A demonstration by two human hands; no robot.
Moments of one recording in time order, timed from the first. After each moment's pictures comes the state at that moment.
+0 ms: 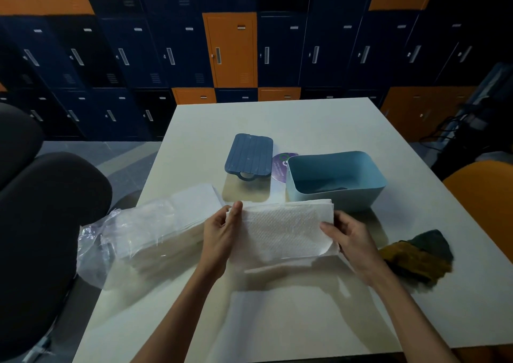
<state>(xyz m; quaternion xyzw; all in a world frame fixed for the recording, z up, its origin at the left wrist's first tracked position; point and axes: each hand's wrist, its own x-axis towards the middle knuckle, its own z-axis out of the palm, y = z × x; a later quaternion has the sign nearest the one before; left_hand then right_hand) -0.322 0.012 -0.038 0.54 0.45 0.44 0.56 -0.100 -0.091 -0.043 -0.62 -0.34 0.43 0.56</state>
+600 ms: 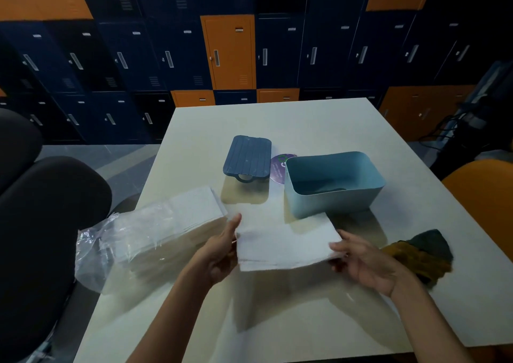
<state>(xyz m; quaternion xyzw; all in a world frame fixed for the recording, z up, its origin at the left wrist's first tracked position) -0.334 0.023 -0.052 0.30 0.50 0.21 0.78 -0.077 -0.110 -0.050 -0.53 -0.20 0.66 0.49</state>
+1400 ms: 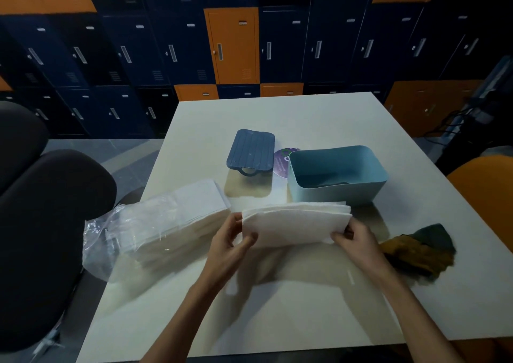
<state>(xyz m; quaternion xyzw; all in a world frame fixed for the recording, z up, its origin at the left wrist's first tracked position) -0.341 -0.011 -0.059 0.66 0.38 0.37 0.53 -0.091 -0.104 -0.055 -0.76 -0.39 0.31 0.41</state>
